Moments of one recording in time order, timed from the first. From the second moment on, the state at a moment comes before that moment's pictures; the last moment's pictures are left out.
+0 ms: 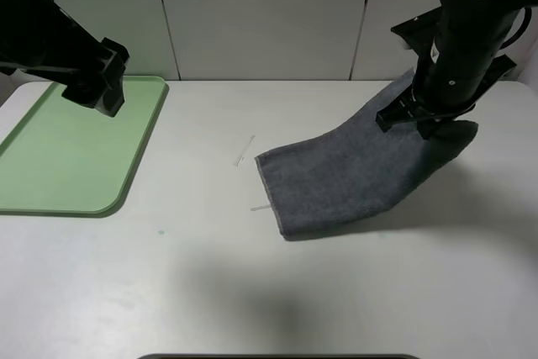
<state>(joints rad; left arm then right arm) -0.79 1.30 -1.19 0.46 1.17 -0.50 0.41 1.68 -1.13 -0.37 0.91 0.25</state>
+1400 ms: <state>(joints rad) -0.79 1.30 -1.19 0.46 1.17 -0.50 0.58 1.68 -1.18 -0.07 0.86 0.25</state>
